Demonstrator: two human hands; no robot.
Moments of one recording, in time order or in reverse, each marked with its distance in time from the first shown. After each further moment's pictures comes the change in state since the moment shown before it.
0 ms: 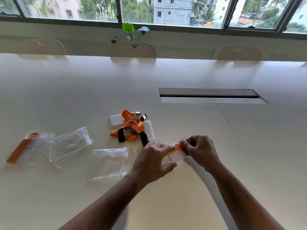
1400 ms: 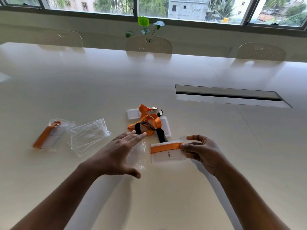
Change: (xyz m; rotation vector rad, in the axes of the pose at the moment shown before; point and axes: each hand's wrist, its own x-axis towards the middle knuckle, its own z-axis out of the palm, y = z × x) left_hand -0.065 -0.113 -0.093 0.052 -0.297 -0.055; right_hand -0.007 -0.022 0.031 0.755 -0.300 0.314
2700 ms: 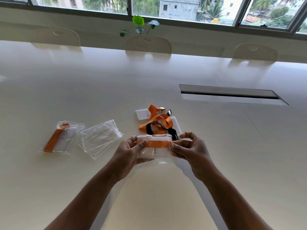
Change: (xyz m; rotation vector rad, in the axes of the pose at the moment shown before) left_hand -0.009 0.000 0.005 -1.720 0.197 -0.509; right_hand -0.026 0.018 0.097 0.014 -0.038 -0.181
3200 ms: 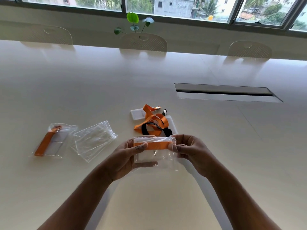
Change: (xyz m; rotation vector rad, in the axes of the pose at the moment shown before) left_hand 0.005 0.008 0.001 -0.034 -0.324 -0.121; right_hand 0.009 -0.012 -0.021 -0.175 -0.108 0.124
